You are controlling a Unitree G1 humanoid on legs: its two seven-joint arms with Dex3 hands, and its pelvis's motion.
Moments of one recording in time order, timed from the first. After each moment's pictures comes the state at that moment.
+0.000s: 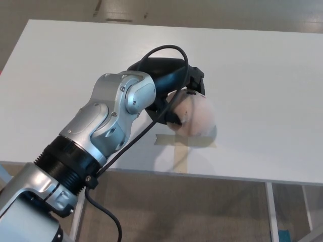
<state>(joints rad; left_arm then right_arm) -0.92 0.33 -0.58 0.39 0.59 0.20 -0.45 -0.27 -0.31 -0.16 1.32 -0.08 -0.02 0.03</state>
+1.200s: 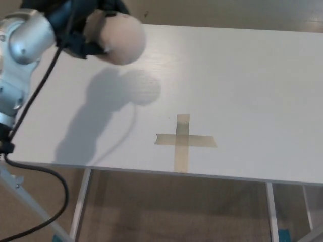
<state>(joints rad) -0.93 0.62 -0.23 0.39 0.53 -0.02 -0.41 -0.27 -0.31 -0.16 1.32 -0.07 -0.02 0.04</state>
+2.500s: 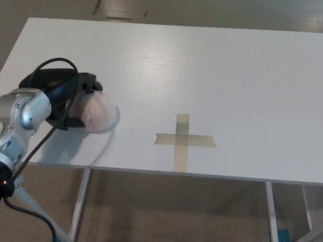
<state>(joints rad) -0.78 0.61 -0.37 0.67 0.63 -0.10 -0.28 -0.27 -0.32 -0.16 1.32 -0.07 -0.01 0.04</state>
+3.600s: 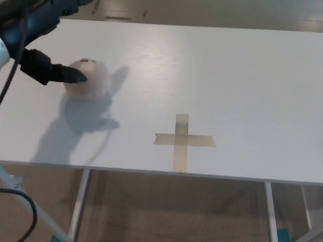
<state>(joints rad) -0.75 0.74 -0.09 0.14 0.42 -0.01 -0.56 -0.28 -0.32 -0.16 1.32 -0.07 -0.01 0.04</state>
